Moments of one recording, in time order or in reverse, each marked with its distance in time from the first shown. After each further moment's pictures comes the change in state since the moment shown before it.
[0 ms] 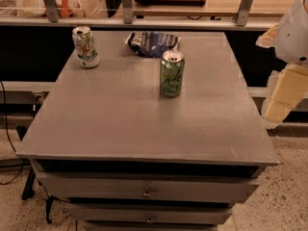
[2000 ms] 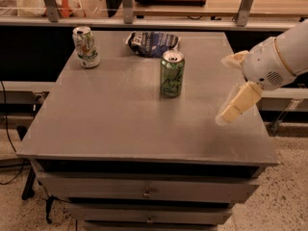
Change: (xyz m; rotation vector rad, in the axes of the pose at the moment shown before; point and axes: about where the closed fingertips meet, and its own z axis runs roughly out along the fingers) arm -0.042 -0.030 0.093 -0.093 -0.475 0.093
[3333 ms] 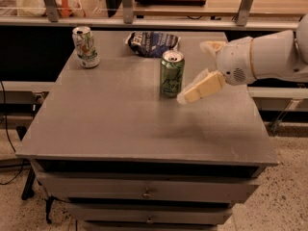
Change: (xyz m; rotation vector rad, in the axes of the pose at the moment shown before) arm -0.068 -0.029 0.037 0.114 -0.349 0.054
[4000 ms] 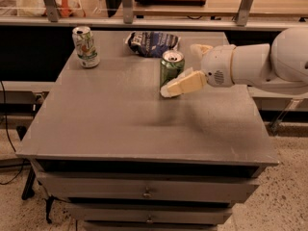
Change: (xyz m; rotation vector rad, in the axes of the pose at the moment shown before) arm -0.006 -0.014 0.043 0.042 -0.125 0.099
